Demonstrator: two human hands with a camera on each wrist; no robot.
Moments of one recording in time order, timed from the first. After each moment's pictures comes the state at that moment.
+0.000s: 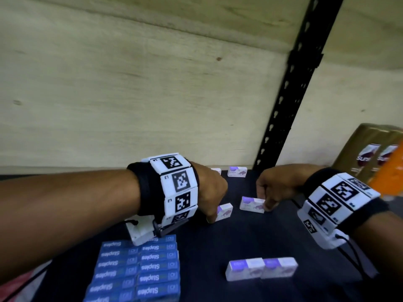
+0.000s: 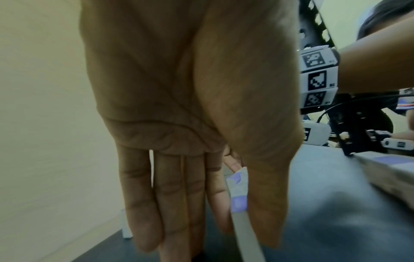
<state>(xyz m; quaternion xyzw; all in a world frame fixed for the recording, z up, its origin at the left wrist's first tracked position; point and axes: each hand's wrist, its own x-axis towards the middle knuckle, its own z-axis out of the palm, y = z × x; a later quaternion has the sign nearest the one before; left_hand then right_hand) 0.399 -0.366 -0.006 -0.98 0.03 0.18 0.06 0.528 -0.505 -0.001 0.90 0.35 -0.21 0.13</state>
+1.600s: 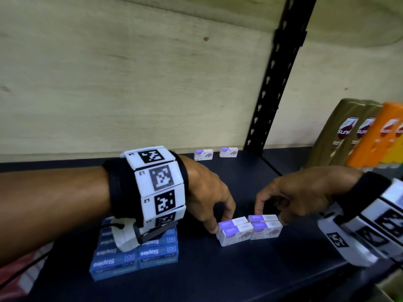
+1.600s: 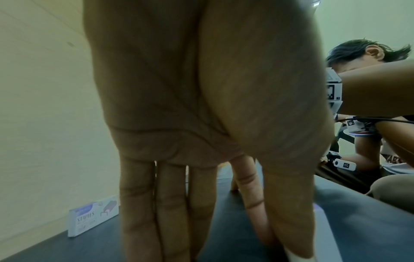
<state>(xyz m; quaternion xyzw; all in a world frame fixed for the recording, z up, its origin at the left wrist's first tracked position) 0.352 -0.396 0.000 -0.96 0.14 0.23 0.05 0.456 -0.569 0.009 0.83 0.44 -0.31 0.12</state>
